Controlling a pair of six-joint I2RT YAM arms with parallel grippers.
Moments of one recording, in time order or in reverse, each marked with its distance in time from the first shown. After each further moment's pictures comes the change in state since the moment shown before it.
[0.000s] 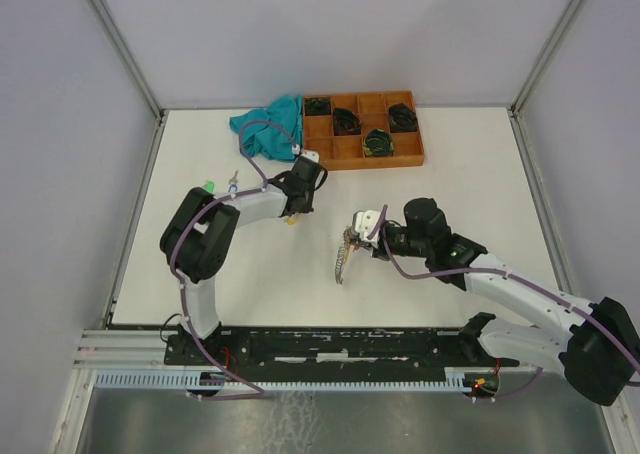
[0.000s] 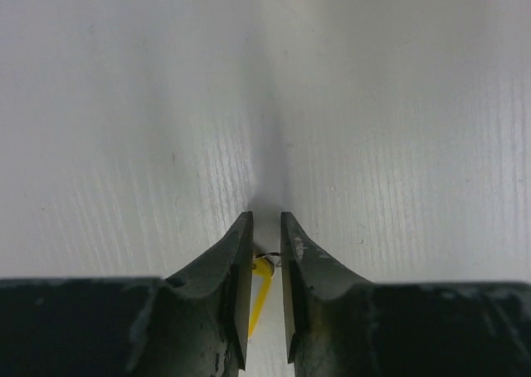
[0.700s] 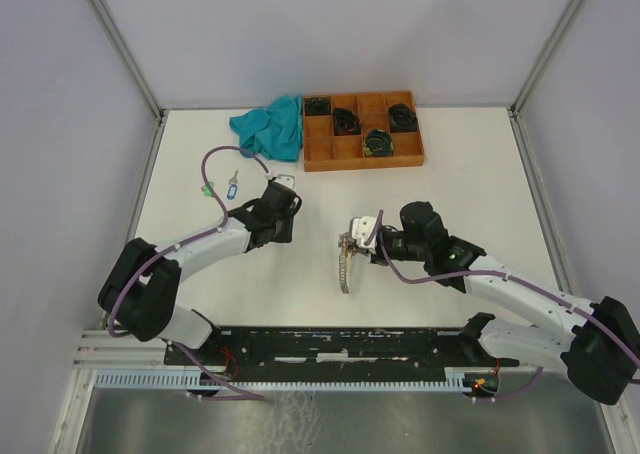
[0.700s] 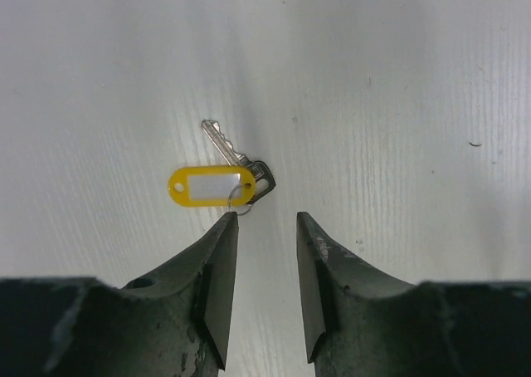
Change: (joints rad) left arm -0.020 -0.448 -0.364 -0.120 0.062 -0.059; right arm 0.042 -0.007 -0.001 -0.026 0.004 -0.001
